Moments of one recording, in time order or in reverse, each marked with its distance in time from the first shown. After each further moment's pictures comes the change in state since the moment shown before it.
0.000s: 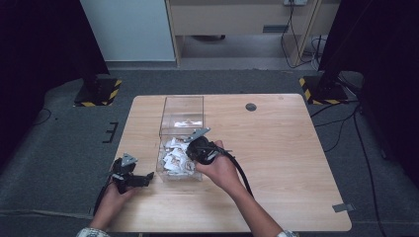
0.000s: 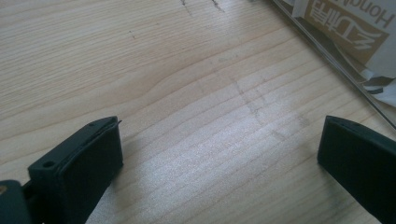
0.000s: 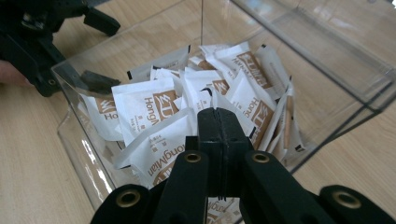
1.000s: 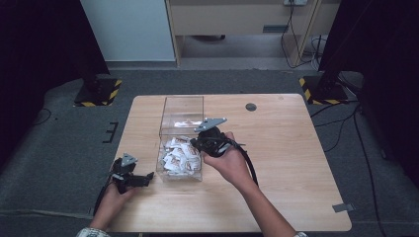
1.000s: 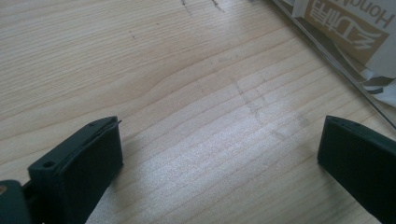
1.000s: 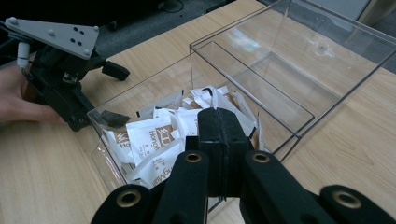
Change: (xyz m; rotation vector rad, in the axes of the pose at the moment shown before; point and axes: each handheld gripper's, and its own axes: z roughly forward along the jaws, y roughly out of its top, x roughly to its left) left arm 0.000 0.000 0.000 0.000 0.000 0.000; right arm -0.013 0.015 -0.052 -0.132 0.007 0.031
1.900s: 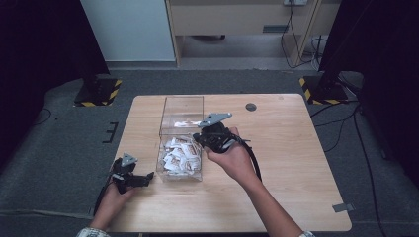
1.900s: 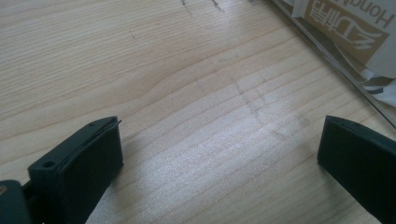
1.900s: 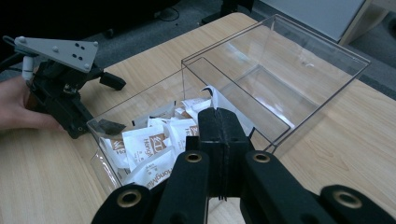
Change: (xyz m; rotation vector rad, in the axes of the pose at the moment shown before) left arm 0.000 0.000 0.000 0.000 0.000 0.000; right arm -0.006 0.011 -0.018 -0.030 -0.017 -0.015
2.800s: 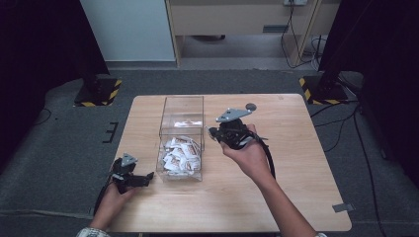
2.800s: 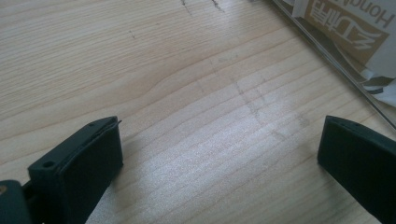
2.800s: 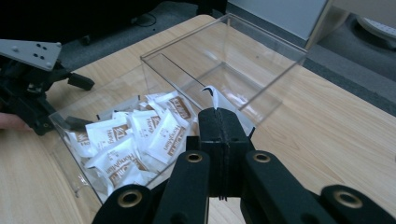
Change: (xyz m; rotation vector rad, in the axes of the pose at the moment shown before) left arm 0.000 0.000 0.000 0.000 0.000 0.000; right arm -0.031 -0.013 -0.029 -0.023 -0.082 0.027
